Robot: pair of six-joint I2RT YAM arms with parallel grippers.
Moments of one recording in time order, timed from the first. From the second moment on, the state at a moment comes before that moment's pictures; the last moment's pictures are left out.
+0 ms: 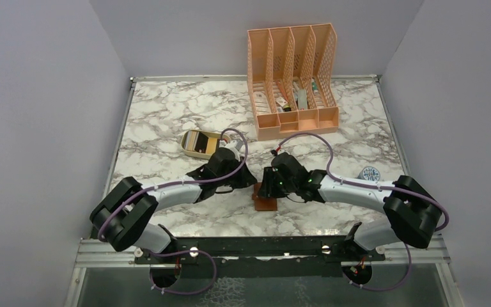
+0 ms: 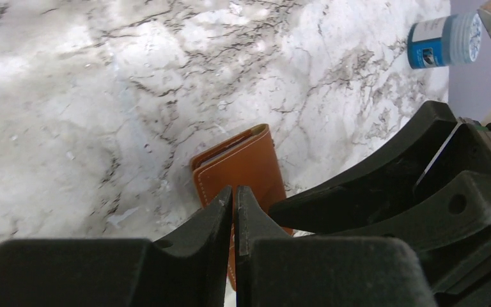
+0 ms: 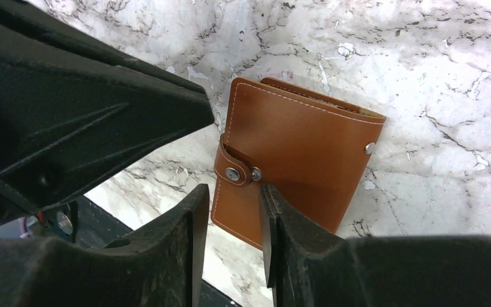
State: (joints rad) left arm -0.74 1.40 0.56 0.23 0.18 -0.81; right arm 0.90 1.41 0.70 -0.12 -0.01 0.76
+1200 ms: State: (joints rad) left arm -0.74 1.50 0.51 0.34 0.22 -0.80; right arm 0.96 1.59 0.85 -0.23 0.07 0.78
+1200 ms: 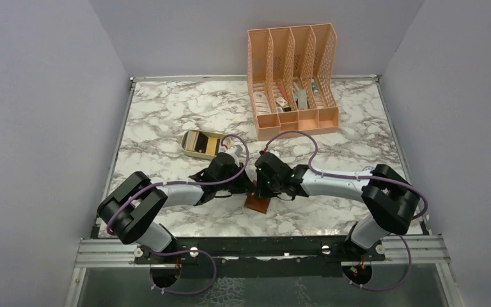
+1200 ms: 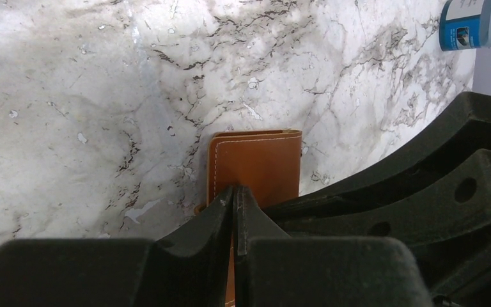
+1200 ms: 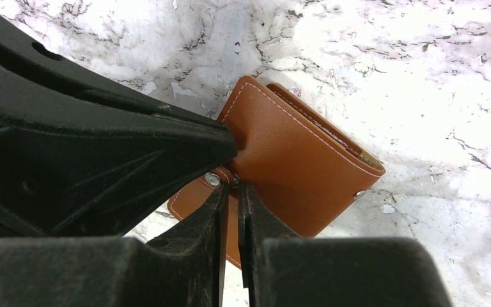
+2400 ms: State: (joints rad) left arm -0.81 1.33 0.34 0.31 0.24 -0.89; right arm 0.96 1.49 0.81 -0.25 0.09 0.76
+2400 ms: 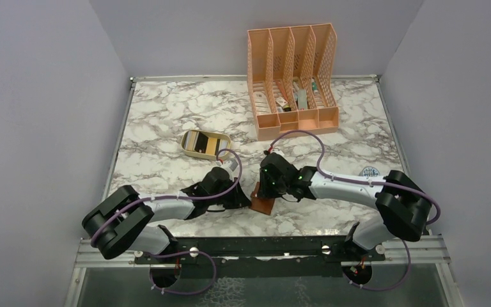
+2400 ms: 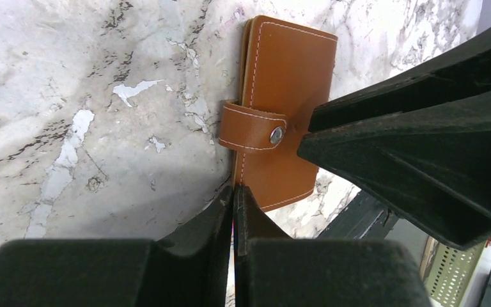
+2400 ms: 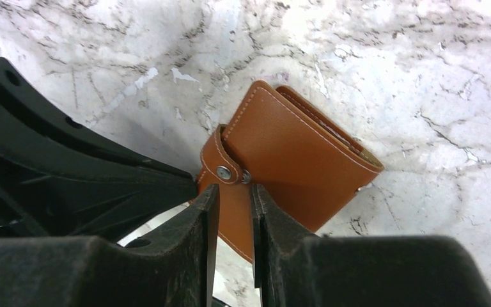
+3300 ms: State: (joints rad) left arm -0.82 1.35 0.34 0.34 0.24 -0.90; right arm 0.96 1.57 0.85 -0.23 0.09 0.67
